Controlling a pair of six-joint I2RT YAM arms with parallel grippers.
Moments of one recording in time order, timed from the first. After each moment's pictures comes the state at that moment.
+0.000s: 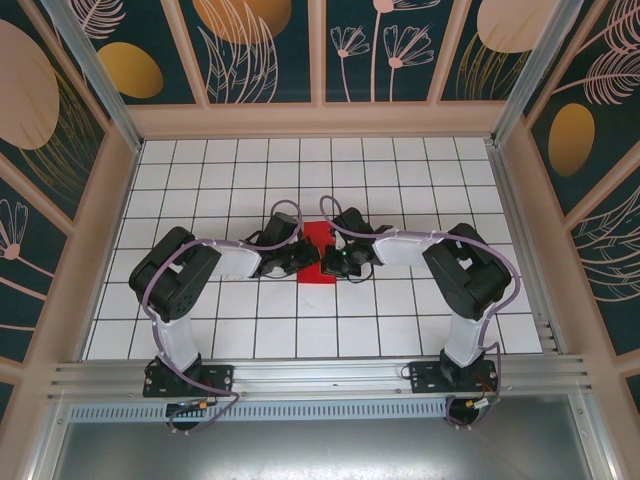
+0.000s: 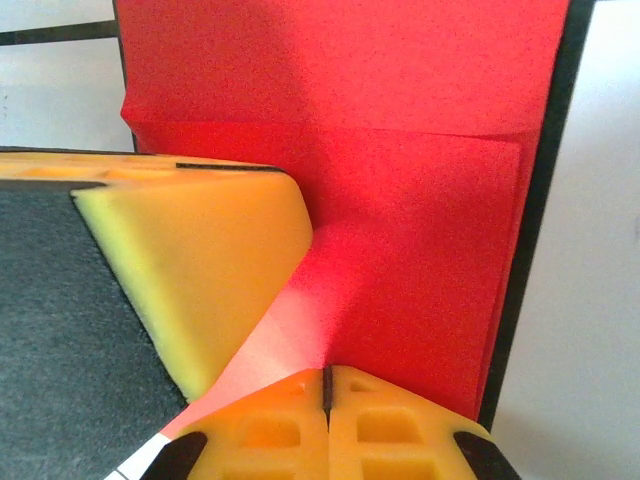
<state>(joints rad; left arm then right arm) -0.62 1.87 0.83 0.21 0.35 -0.97 0.70 1.83 0.98 -0.25 -0.39 0.73</state>
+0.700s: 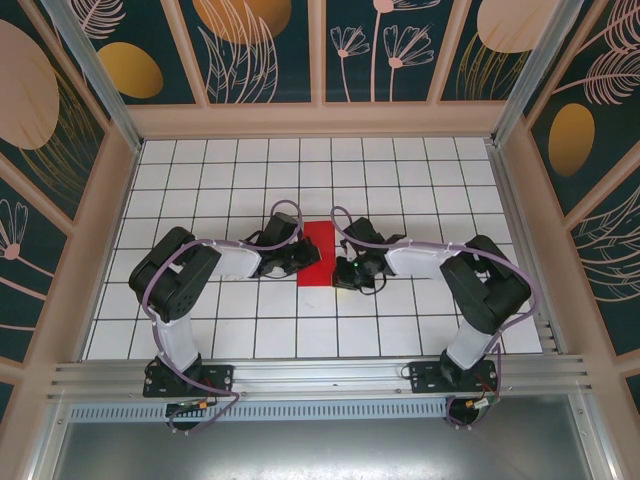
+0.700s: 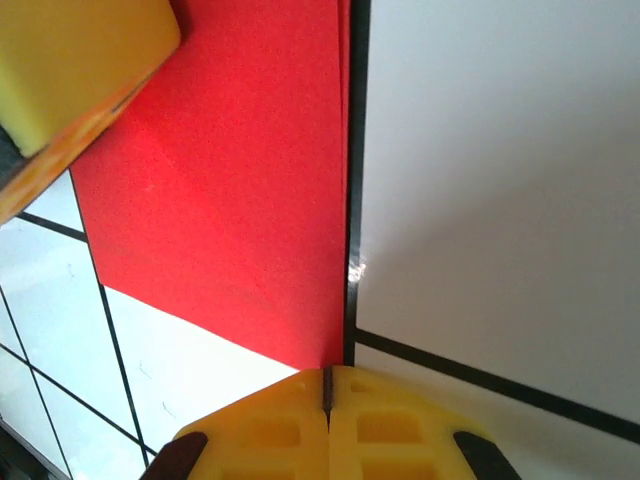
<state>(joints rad) -0.62 1.87 0.83 0.21 0.35 -0.97 0.70 1.69 0.85 -0.32 -0.39 0.72</state>
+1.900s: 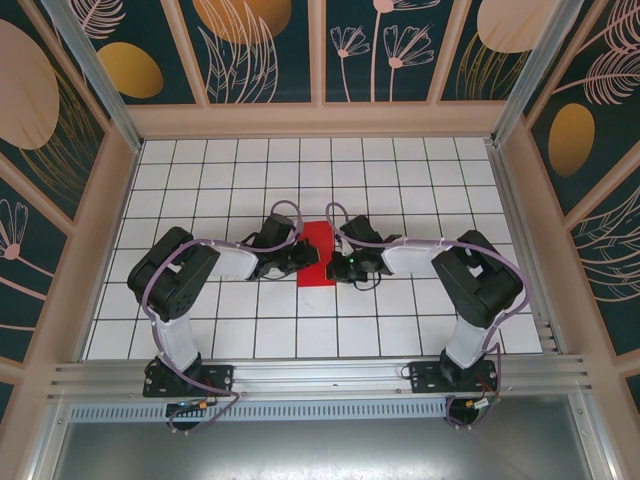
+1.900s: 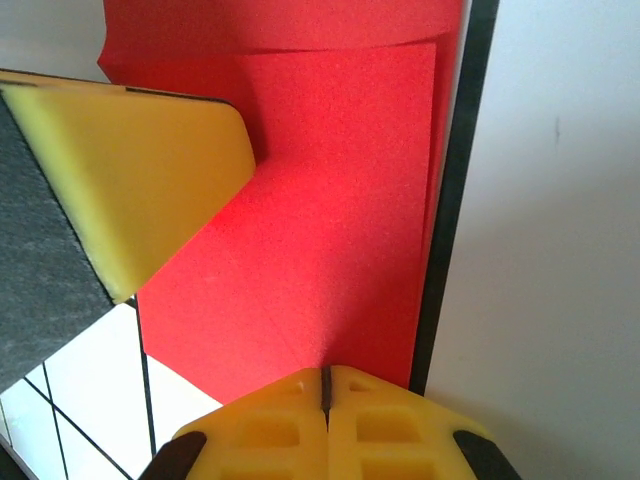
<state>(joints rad) -0.60 1.86 0.79 0.28 0.40 -0.88 0.70 1.75 0.84 -0.16 -0.39 0.70</state>
